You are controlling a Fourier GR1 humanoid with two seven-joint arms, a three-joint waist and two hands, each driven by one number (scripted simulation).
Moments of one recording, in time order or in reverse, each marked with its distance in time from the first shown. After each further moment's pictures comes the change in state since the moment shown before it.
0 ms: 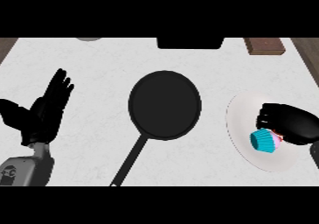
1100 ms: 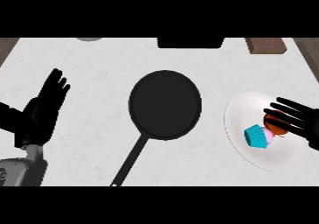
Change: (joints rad) left arm 0.015 0.078 -0.048 -0.024 0.081 0.044 -0.005; right arm 0.152 -0.164 -0.036 -0.241 -0.155 0.047 0.034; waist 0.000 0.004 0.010
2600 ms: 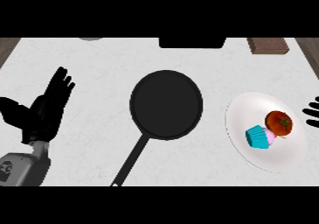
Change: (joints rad) left arm -0.039 0.073 -0.107 0.056 0.091 0.091 -0.060; right arm 0.040 -0.272 -0.001 -0.013 -0.333 0.143 -0.104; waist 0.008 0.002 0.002
